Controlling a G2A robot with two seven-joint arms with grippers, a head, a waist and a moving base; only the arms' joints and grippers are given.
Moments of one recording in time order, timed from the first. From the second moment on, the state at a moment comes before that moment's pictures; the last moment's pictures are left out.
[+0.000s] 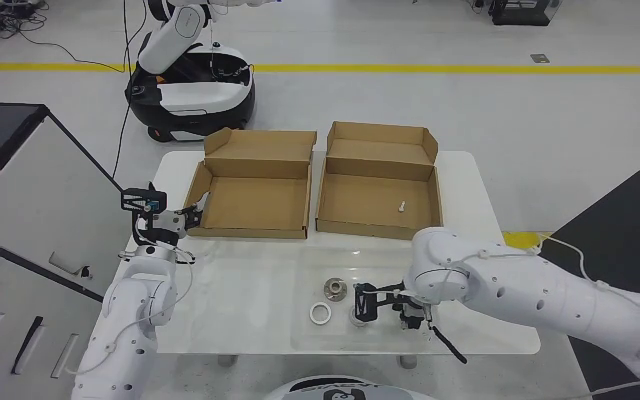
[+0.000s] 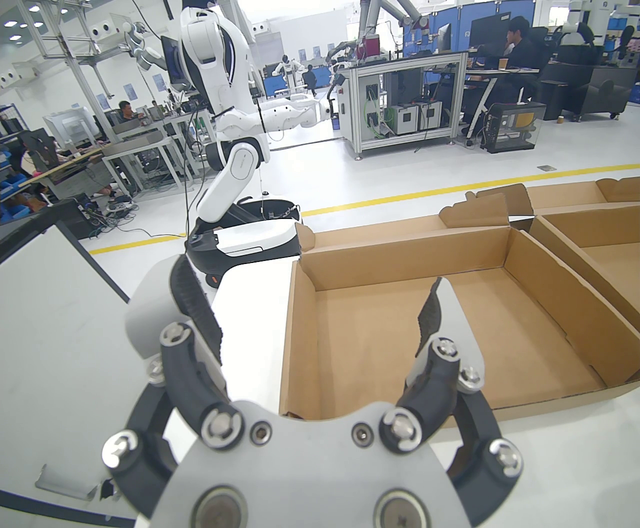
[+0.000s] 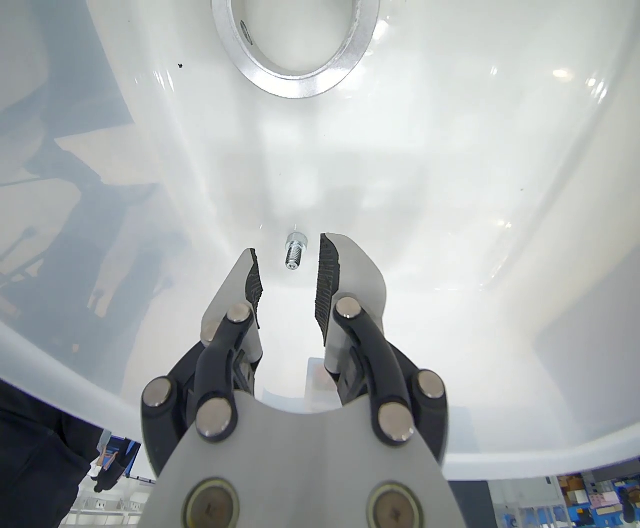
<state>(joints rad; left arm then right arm) 1.73 -1.15 -1.60 -1.80 1.33 0.00 0.00 -0.65 -0.75 0.17 -1.96 -0.47 -0.34 1.48</state>
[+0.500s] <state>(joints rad) 1.73 -1.15 -1.60 -1.80 1.33 0.00 0.00 -0.66 -0.76 0.17 -1.93 -0.48 -0.34 1.48</state>
